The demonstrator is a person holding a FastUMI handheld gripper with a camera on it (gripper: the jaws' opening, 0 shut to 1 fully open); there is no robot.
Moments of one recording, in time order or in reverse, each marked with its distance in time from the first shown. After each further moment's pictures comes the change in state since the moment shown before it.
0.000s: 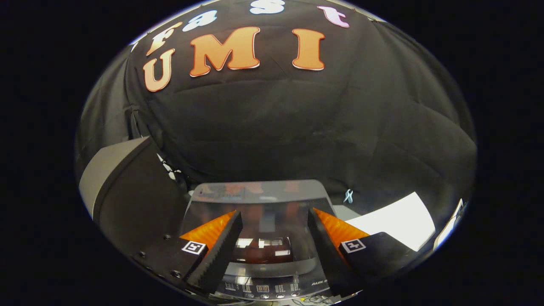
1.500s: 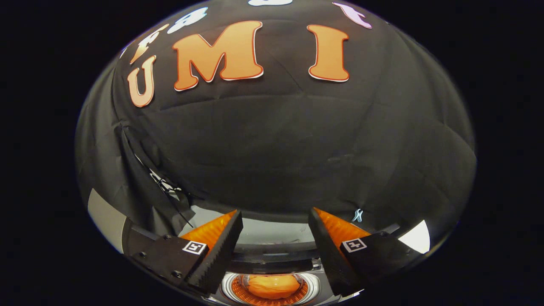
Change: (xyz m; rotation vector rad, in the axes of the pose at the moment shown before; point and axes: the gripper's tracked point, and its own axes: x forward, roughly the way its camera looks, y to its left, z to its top) arm 0.128 0.033 0.189 -0.022 -0.002 0.035
